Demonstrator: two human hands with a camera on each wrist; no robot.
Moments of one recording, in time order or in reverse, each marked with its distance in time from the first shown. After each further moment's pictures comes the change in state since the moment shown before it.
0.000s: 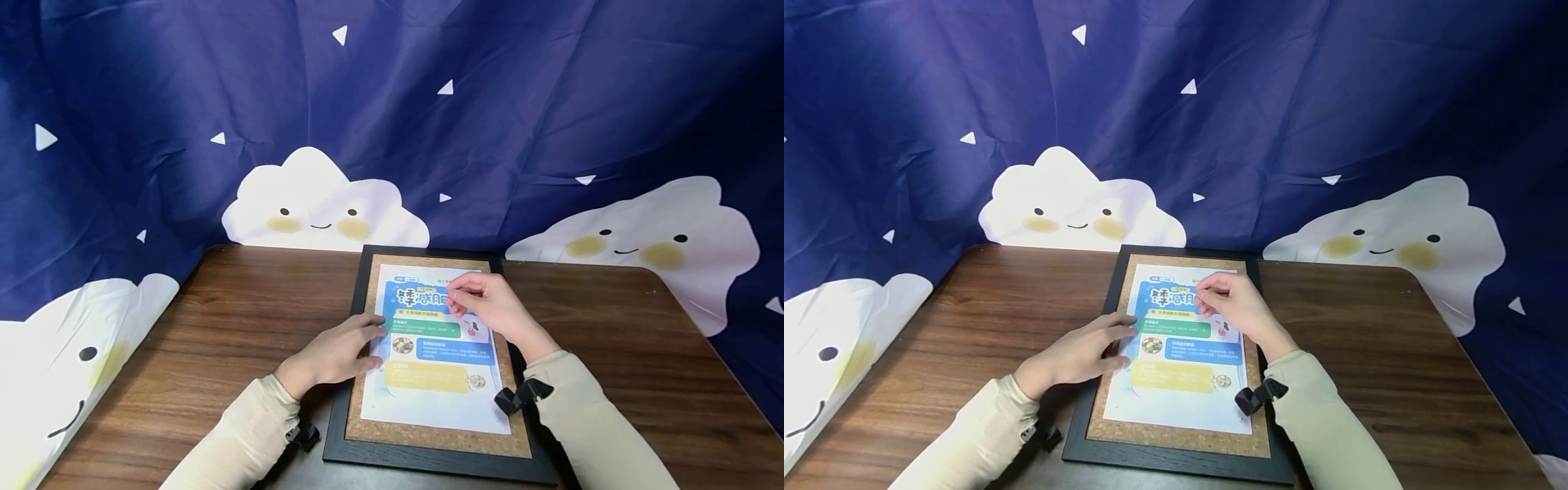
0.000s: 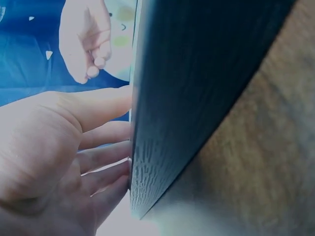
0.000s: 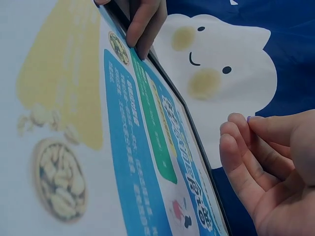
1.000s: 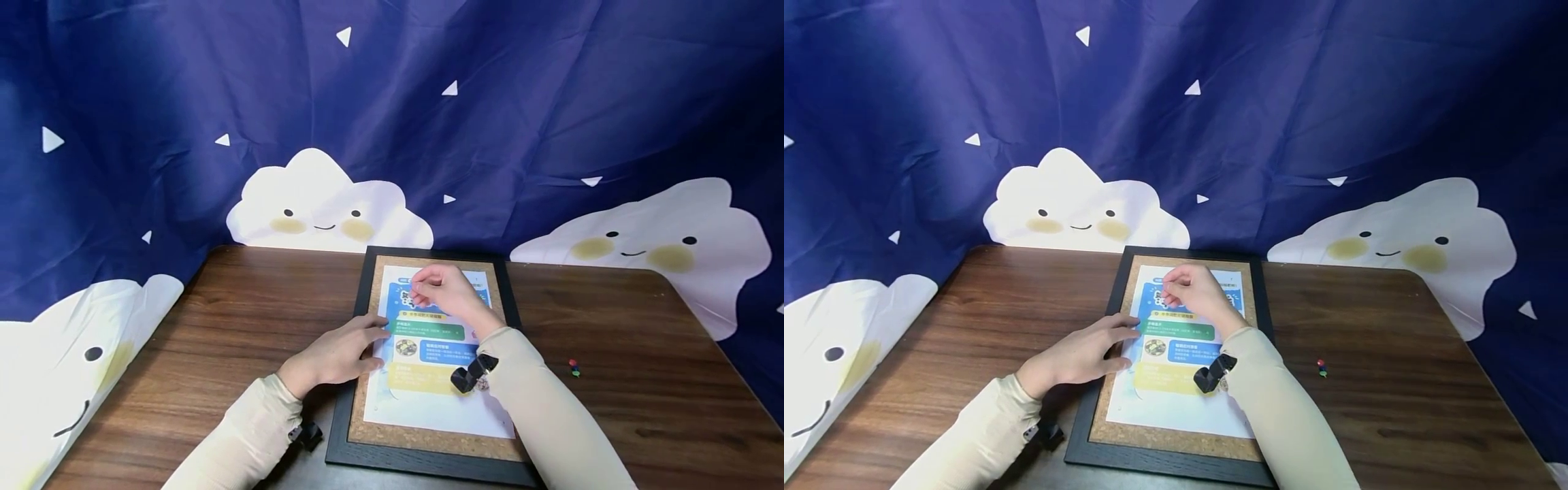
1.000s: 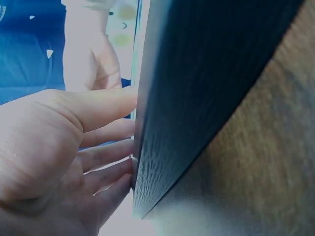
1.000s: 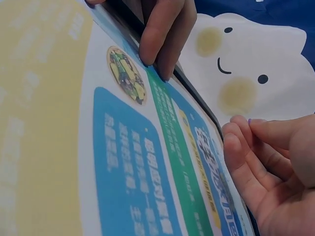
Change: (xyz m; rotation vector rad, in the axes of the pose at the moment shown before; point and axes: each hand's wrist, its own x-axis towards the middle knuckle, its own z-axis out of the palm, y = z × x) left_hand 0.002 0.000 -0.003 -0.012 -0.018 -0.003; right_hand 0.055 -0.013 0.053 0.086 -0.046 0.092
